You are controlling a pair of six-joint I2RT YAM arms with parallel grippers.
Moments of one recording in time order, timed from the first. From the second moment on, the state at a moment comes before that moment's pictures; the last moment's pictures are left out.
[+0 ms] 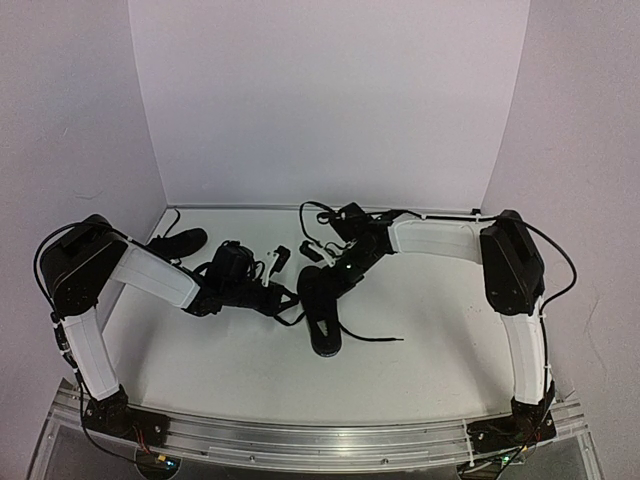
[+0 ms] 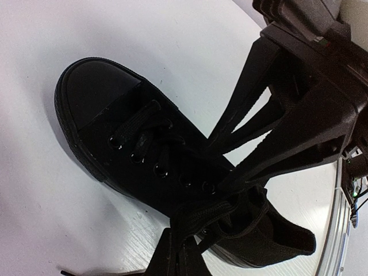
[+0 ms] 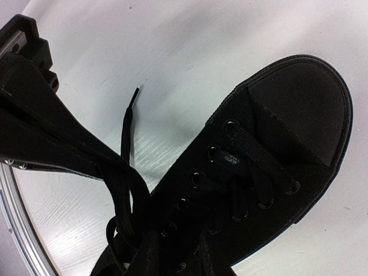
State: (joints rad) left arm -0.72 1.82 0.83 0.42 0.38 -0.33; right arm 0.76 2.19 1.74 -0.66 -0.40 -0.04
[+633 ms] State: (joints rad) left arm -0.72 1.82 0.83 0.43 0.39 -0.31; right arm 0.76 2.19 1.79 -0.69 -0.42 -0.03
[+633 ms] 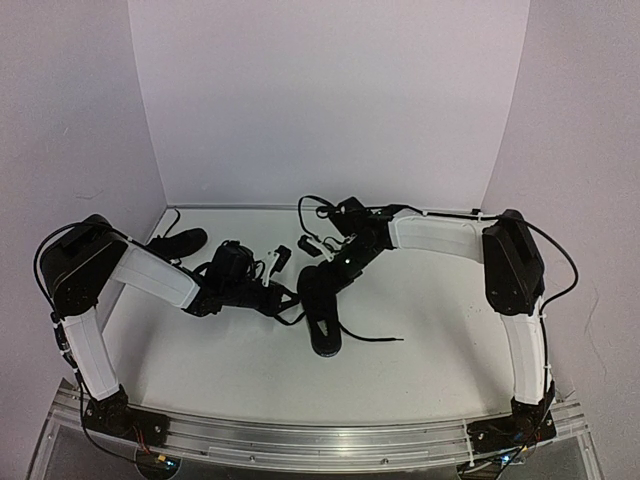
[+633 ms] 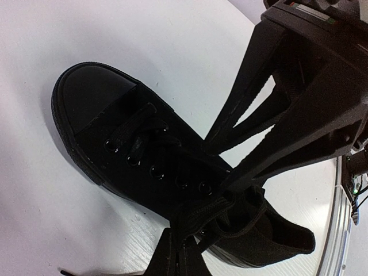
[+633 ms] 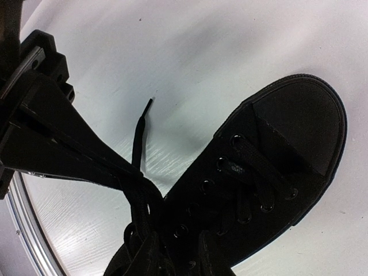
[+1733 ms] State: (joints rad) left arm -0.72 1.82 0.82 0.43 0.39 -0.31; right arm 0.79 2.19 1.79 -0.74 -0.35 -0.08
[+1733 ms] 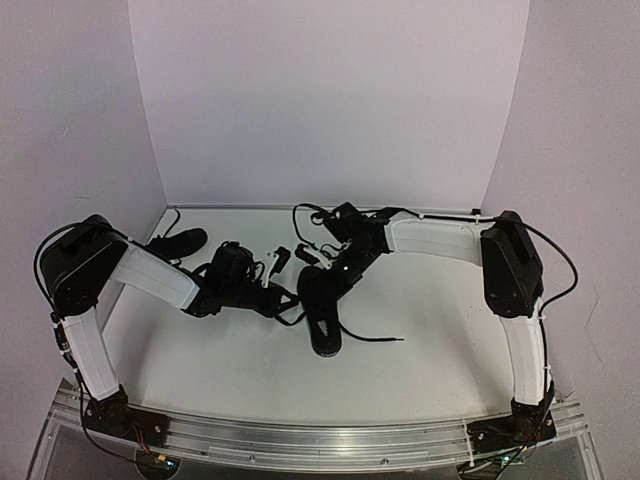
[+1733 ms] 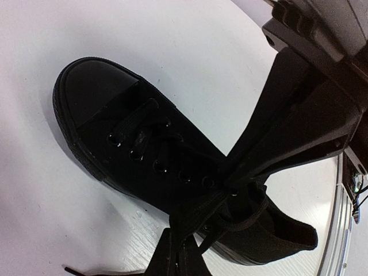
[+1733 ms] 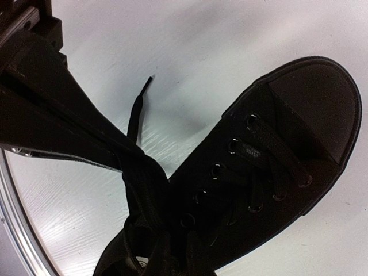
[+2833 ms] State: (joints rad) left arm -0.72 1.82 0.82 0.39 0.36 -0.28; right arm 0.71 2.03 1.48 -0.47 -0.48 0.09
